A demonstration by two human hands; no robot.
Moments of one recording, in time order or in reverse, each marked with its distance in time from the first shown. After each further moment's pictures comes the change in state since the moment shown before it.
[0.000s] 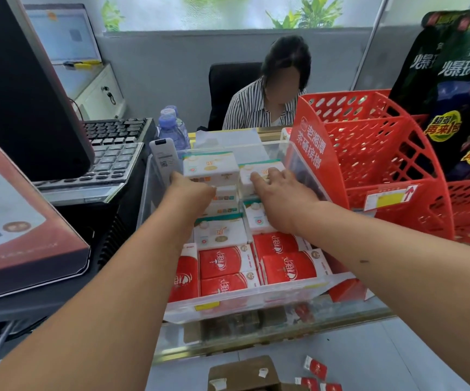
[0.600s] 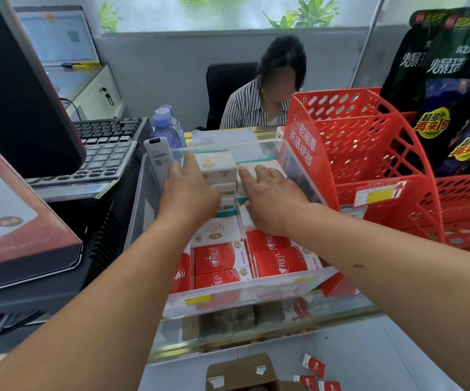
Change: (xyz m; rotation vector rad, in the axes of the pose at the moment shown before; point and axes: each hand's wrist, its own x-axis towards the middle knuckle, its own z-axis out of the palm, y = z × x) left_hand -0.011 -0.001 0.013 0.409 0.151 0.356; right_hand -0.012 -0.011 -0.004 0.071 0.067 -0.036
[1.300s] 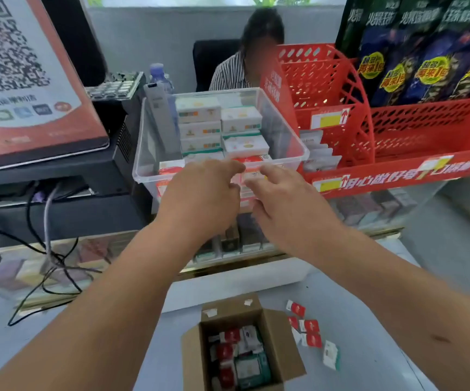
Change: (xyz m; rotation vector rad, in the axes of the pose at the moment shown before) left_hand -0.214 0.003 -0.033 0.187 -0.129 0.360; right_hand -0.230 -0.041 -0.003 0.189 0.290 -0.075
